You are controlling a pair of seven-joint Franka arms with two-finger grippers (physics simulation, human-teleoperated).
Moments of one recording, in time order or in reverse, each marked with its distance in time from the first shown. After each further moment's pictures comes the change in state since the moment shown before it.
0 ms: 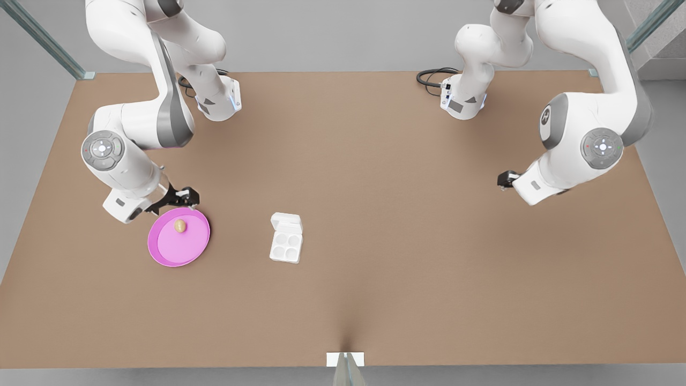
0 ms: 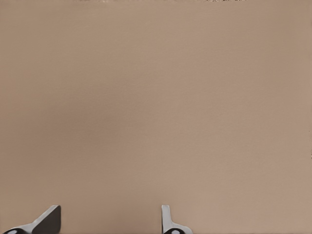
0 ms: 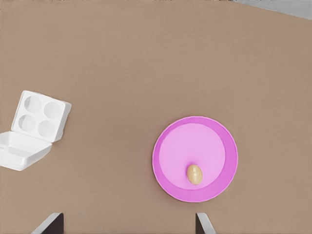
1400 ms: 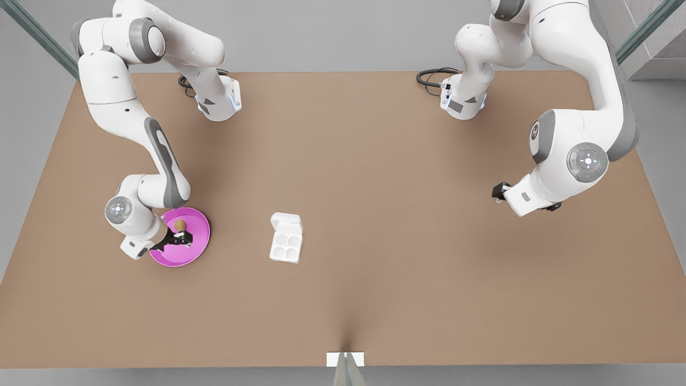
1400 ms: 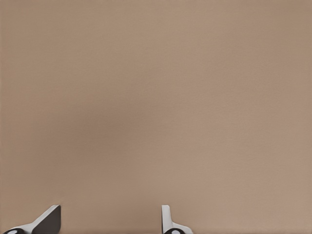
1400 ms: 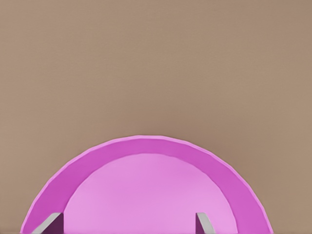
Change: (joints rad) left arm 0.009 0.053 -0.002 -0.001 0.006 0.090 0.075; right arm -0.262 0.313 0.009 -0.395 -0.008 0.787 -0.214
